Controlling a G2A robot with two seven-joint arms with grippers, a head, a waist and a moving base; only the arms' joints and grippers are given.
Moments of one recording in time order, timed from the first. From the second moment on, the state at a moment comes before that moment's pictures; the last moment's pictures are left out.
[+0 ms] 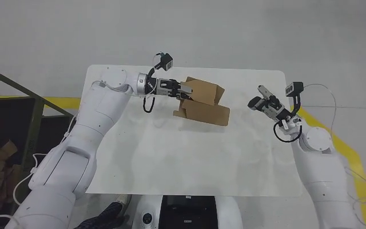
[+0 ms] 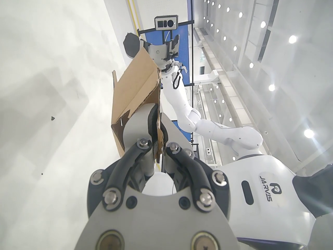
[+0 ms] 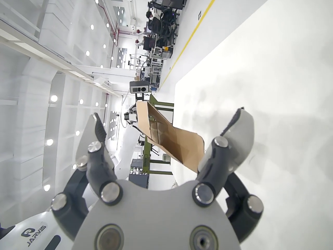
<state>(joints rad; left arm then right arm) 0.55 -1.24 -0.93 -0.83 -0.50 -0.35 -1.39 -1.17 -1.12 1.44 -1.29 0.41 -0.35 0.82</state>
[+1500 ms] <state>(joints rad) 0.54 -1.29 -0.86 -0.78 -0.60 -0.35 -1.47 -1.18 -1.12 1.34 -1.40 0.65 -0.38 1.14</state>
